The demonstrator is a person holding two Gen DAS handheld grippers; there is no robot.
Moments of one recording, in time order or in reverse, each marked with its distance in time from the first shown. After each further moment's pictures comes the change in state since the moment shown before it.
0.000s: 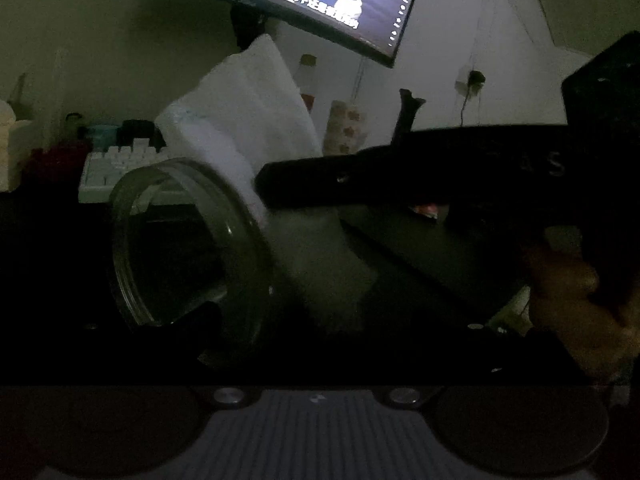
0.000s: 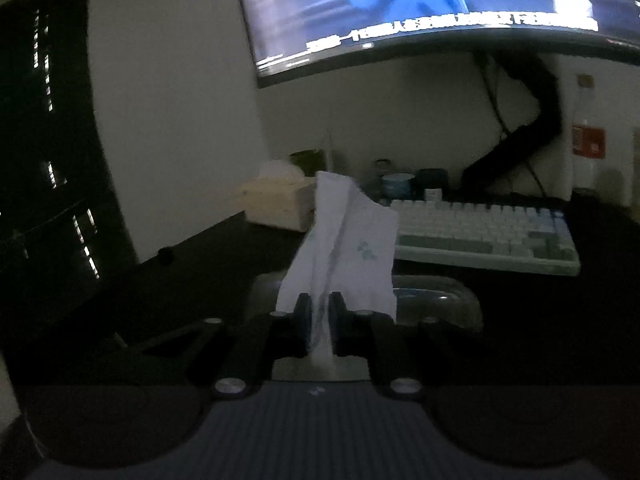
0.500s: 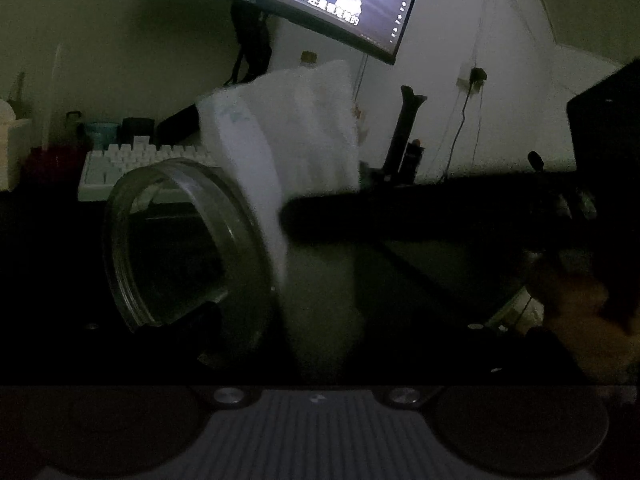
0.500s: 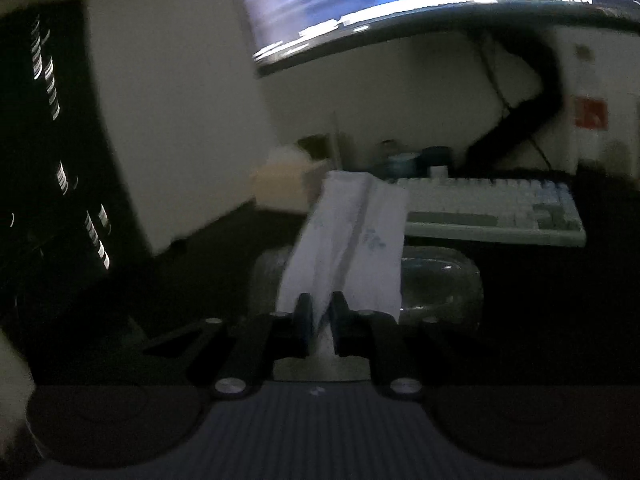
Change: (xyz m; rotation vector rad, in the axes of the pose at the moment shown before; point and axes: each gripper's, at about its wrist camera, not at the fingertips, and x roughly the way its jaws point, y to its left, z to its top) left arm 0.001 -0.002 0.000 -0.006 0.010 0.005; right arm -0.014 -0.006 -0.011 -0.015 0.058 0.044
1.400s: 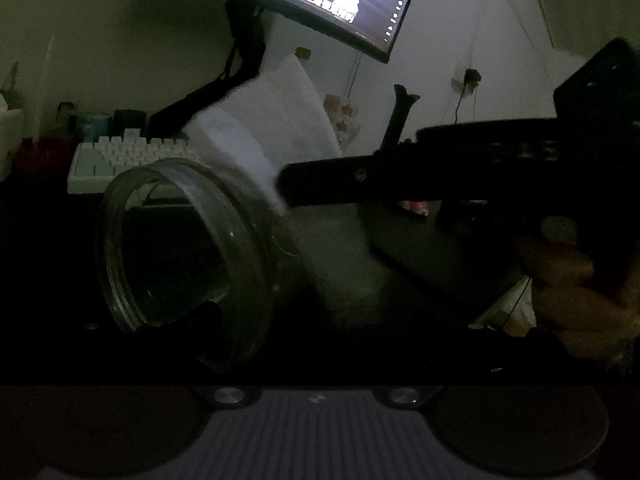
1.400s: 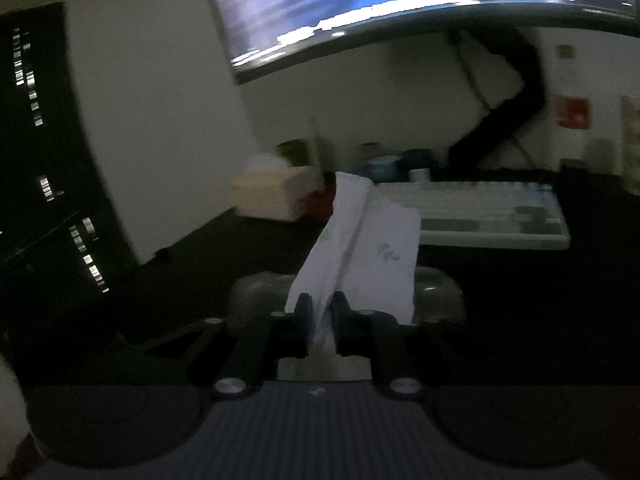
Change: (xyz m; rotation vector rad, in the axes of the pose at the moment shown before) left arm 0.001 -0.002 0.001 -0.007 0.014 -0.026; right arm 0.000 -0.003 0.010 0.059 0.001 0.005
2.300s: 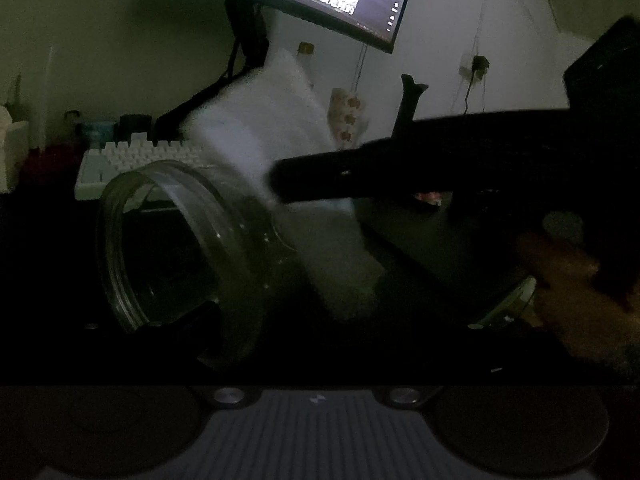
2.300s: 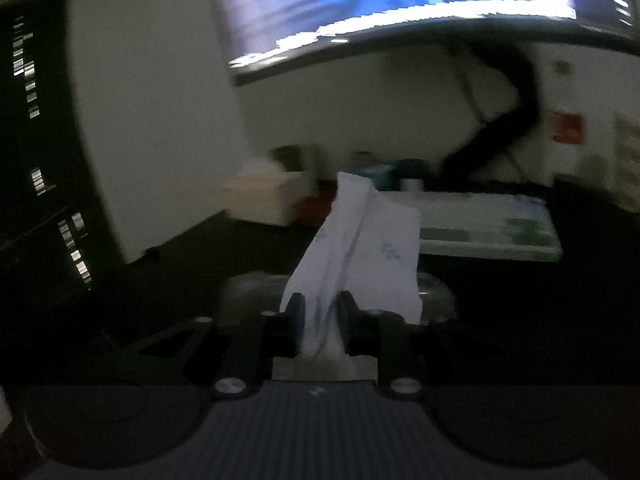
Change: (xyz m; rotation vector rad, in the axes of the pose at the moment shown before) left arm 0.003 -0.007 0.000 0.031 0.014 0.061; right arm 0.000 0.013 -0.004 -0.050 -0.030 -0.031
